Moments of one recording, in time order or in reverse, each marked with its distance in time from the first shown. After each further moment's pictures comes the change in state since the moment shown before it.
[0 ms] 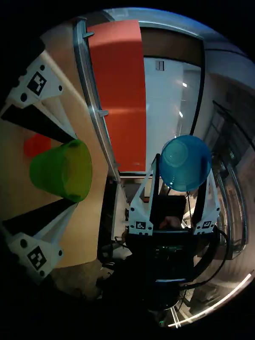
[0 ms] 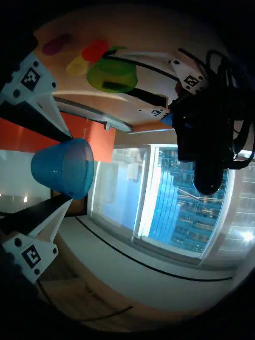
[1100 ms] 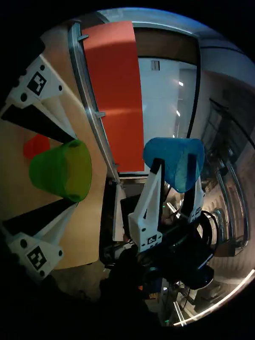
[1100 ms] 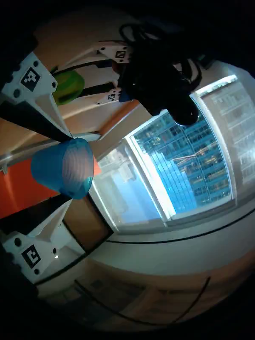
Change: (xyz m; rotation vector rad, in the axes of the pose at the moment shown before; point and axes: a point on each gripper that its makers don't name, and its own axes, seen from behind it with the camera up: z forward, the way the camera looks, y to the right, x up) left arm 0.005 0.006 -0.004 0.009 0.004 0.035; right arm 0.020 0.000 -0.020 0.045 0.092 0.687
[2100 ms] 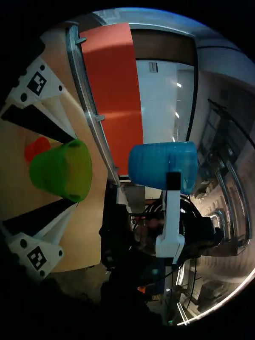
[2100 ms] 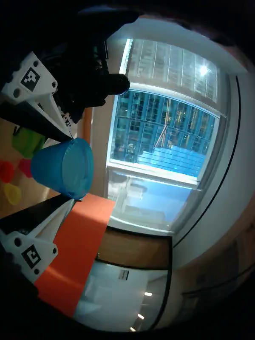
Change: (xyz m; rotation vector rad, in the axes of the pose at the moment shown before) left arm 0.001 -0.004 -0.003 0.026 -0.002 0.019; right arm 0.025 -0.030 -0.001 0.176 0.033 0.781
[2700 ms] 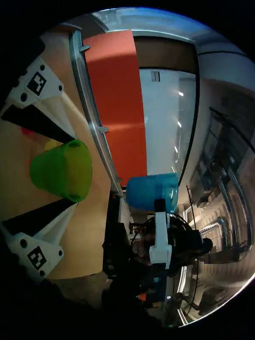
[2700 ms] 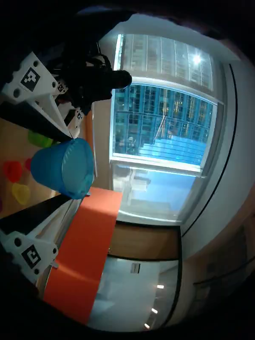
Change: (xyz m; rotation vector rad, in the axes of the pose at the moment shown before) left arm -0.012 -0.035 -0.016 0.085 -0.025 -0.006; right arm -0.028 0.027 -0.022 -0.067 -0.022 0.078
